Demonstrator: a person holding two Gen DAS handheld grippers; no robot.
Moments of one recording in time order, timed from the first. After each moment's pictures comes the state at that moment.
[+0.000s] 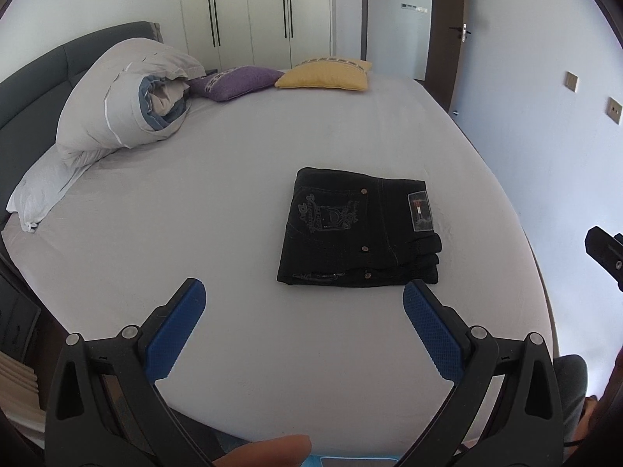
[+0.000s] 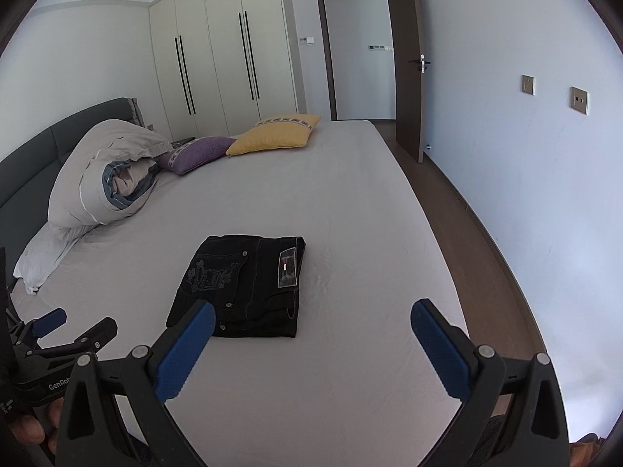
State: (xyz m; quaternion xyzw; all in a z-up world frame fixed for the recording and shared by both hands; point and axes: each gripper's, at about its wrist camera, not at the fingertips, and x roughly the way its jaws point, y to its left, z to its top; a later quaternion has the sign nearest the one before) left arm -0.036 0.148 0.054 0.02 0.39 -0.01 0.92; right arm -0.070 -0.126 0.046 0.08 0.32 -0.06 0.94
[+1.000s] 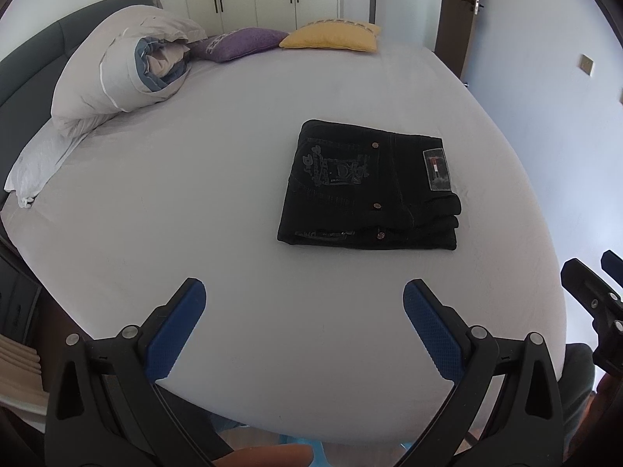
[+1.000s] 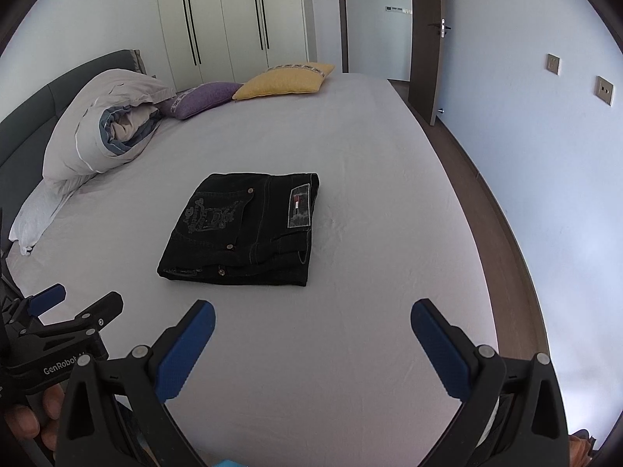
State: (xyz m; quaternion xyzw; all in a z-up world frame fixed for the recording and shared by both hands) left arm -0.020 0.149 0.008 0.01 0.44 0.01 0.90; right arm -0.054 -0.101 -0.002 0.06 0.41 -0.04 0.91
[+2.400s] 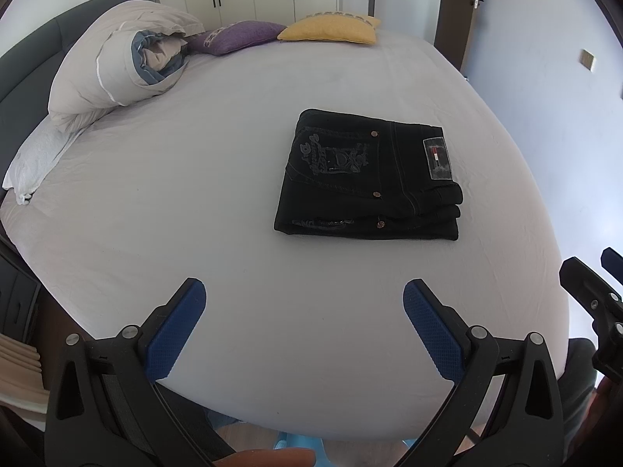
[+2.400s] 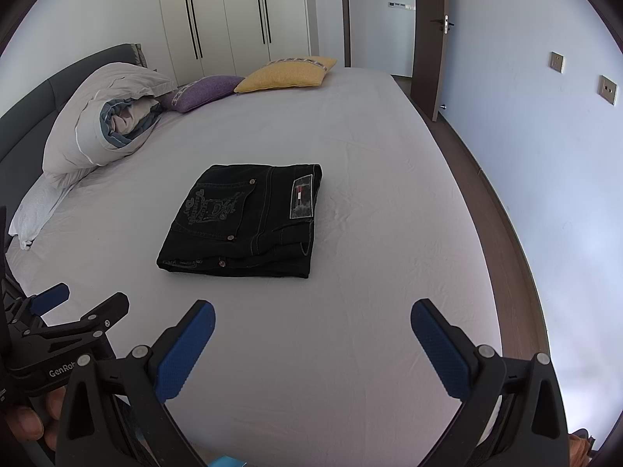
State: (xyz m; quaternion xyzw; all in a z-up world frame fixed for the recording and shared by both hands) left arm -0.022 0.147 -0.004 0.01 0.45 0.01 0.89; right arm -0.055 -0.096 -0.011 0.06 0.41 -0.04 0.91
